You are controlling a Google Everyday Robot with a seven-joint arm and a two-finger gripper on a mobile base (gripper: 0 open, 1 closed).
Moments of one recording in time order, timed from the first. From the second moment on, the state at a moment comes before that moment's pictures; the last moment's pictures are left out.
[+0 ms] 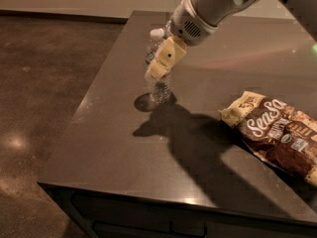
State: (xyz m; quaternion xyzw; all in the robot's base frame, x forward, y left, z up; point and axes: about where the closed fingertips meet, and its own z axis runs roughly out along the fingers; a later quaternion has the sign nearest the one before) arm 0.585 -0.012 0.959 -0.57 0.75 0.15 0.30
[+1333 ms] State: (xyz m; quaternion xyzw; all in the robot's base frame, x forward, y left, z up) arm 0.590 -0.022 0.980 -0.56 0.75 0.15 0.31
